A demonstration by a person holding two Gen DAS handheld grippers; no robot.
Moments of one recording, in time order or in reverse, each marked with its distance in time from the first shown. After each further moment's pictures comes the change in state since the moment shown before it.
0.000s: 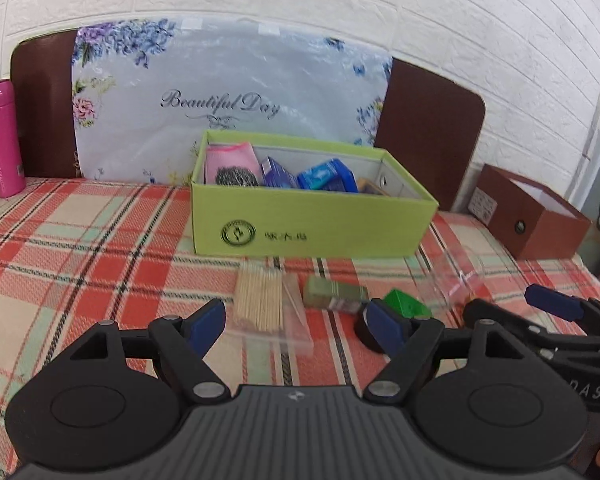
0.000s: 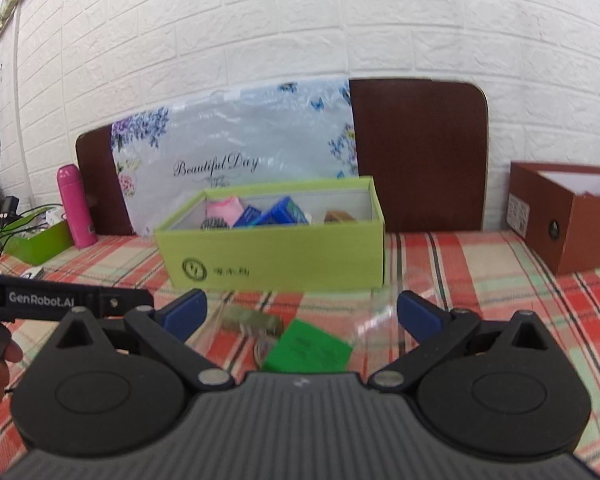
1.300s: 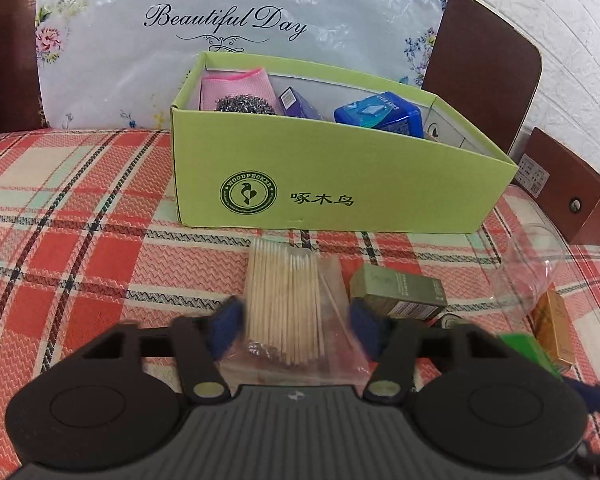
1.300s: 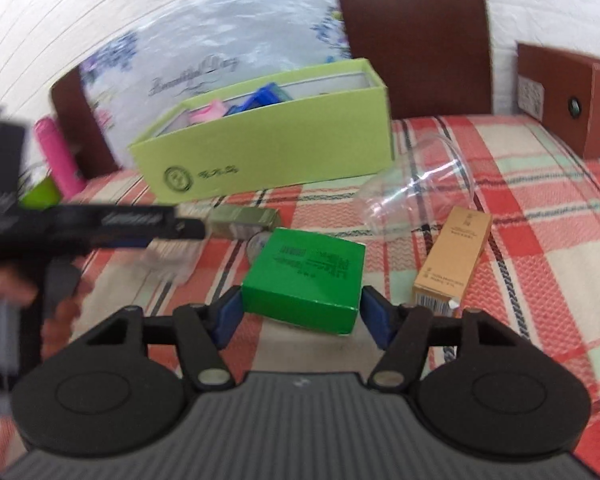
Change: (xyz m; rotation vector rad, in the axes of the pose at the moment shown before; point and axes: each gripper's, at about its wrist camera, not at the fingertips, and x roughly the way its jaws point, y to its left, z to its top) left arm 0.109 0.028 0.004 -0.024 0.122 0.005; right arm 0.038 -0.004 -0.039 0.072 0.249 0.022
